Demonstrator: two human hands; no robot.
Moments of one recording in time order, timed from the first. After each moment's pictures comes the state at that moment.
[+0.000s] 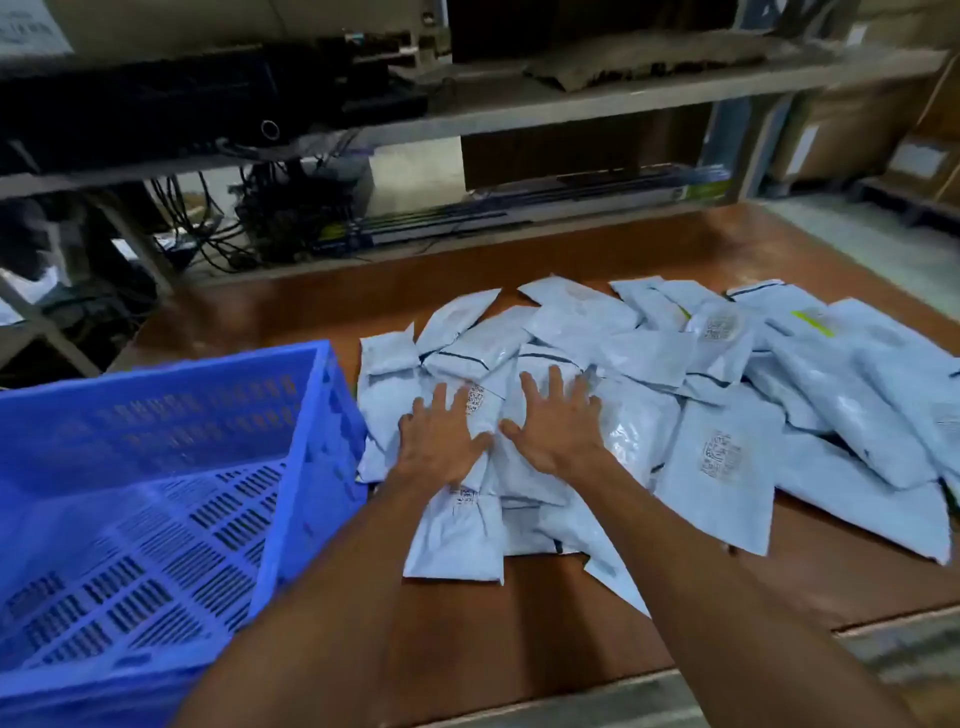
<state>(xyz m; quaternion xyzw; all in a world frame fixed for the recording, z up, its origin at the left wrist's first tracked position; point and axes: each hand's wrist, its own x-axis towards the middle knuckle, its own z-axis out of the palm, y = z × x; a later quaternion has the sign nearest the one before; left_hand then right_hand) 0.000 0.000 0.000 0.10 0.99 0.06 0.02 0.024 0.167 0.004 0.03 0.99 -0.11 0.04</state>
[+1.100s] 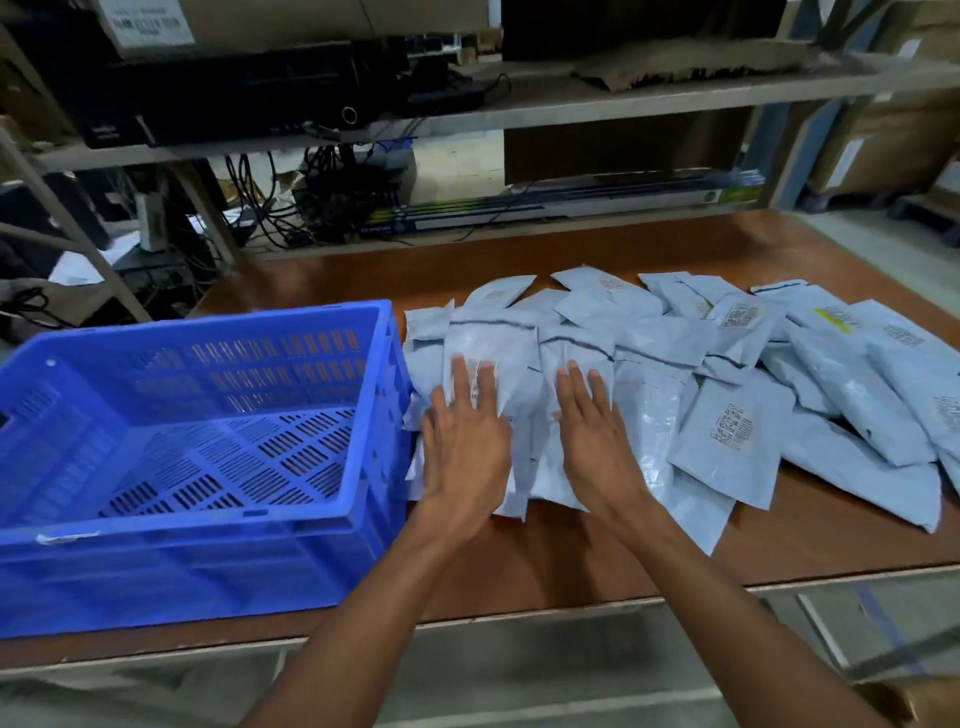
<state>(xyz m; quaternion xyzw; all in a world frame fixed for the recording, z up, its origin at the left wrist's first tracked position) 0.144 -0.009 0.058 0.06 0.99 0.09 -0.13 0.130 0.153 0.004 -0.06 0.97 -0.19 -0.15</state>
